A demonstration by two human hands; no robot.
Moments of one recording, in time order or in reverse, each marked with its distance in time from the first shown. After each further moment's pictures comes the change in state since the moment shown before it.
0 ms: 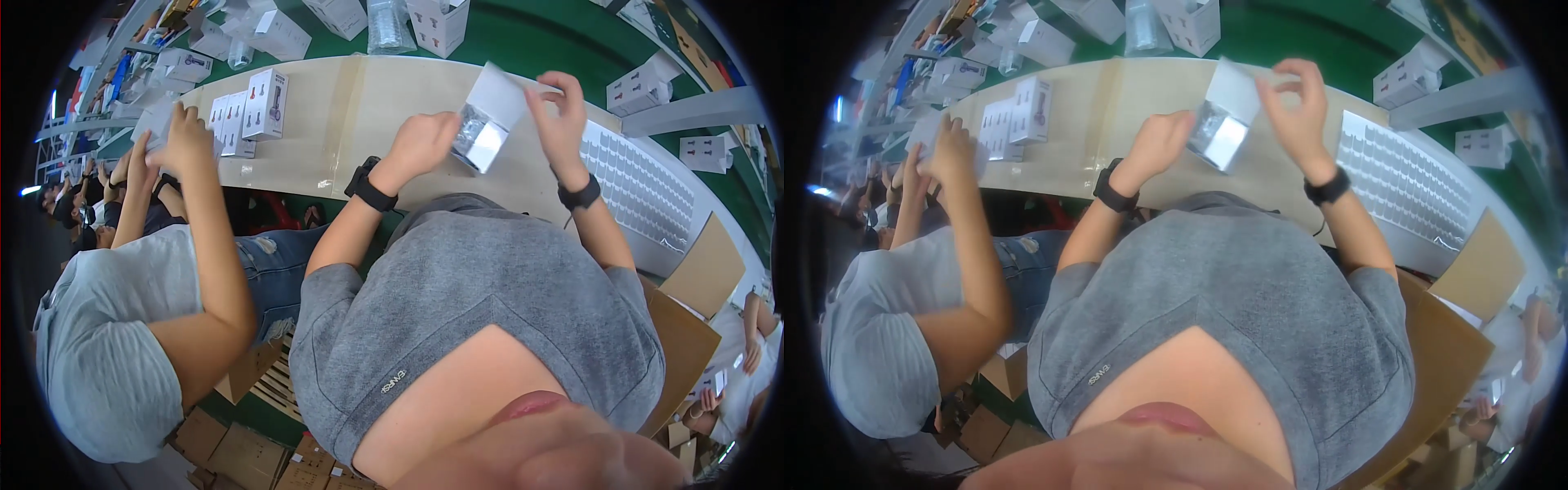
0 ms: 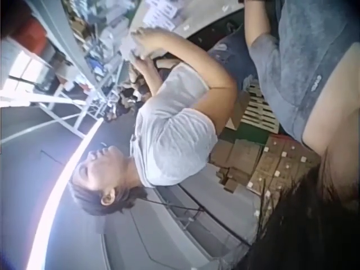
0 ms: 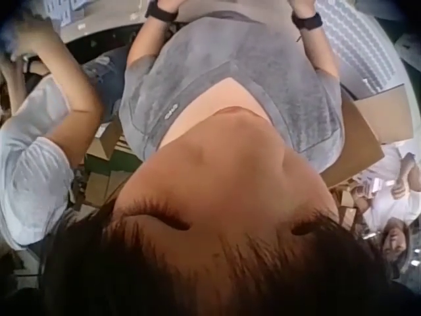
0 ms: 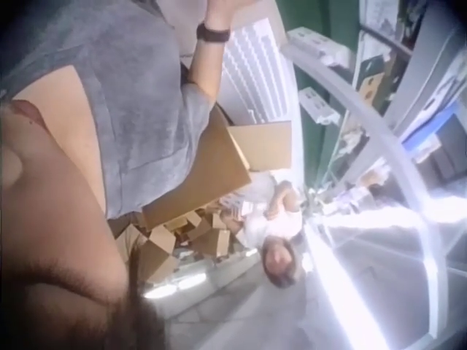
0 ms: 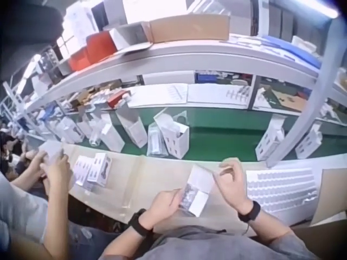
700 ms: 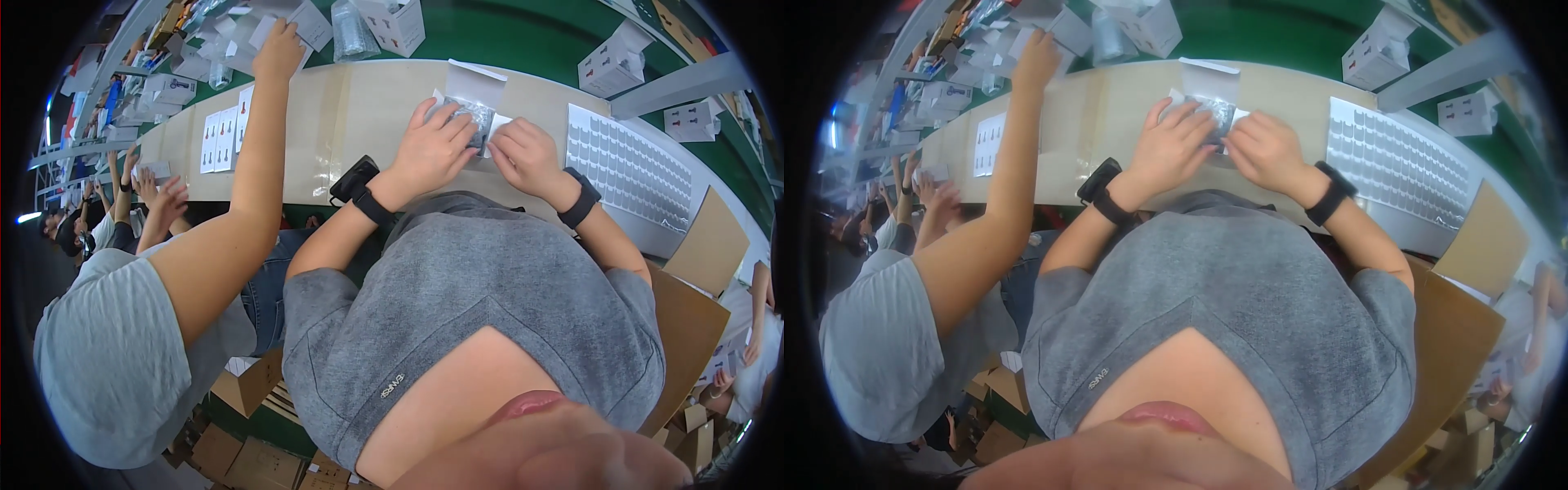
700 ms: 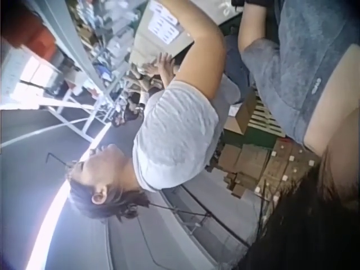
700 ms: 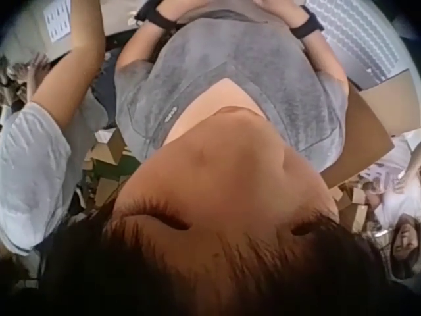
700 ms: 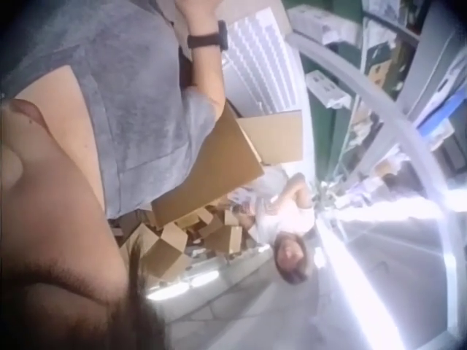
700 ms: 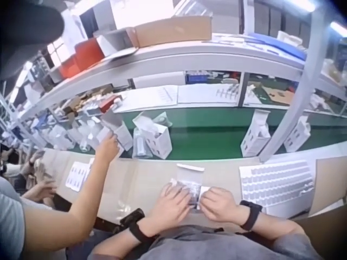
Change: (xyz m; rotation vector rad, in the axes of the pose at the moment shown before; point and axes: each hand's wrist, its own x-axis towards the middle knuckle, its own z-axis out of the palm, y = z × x) left_hand 0.001 0.029 0.012 0.360 0.017 0.392; right_hand -0.042 -0.009 -0.020 -0.438 -0.508 -0.519
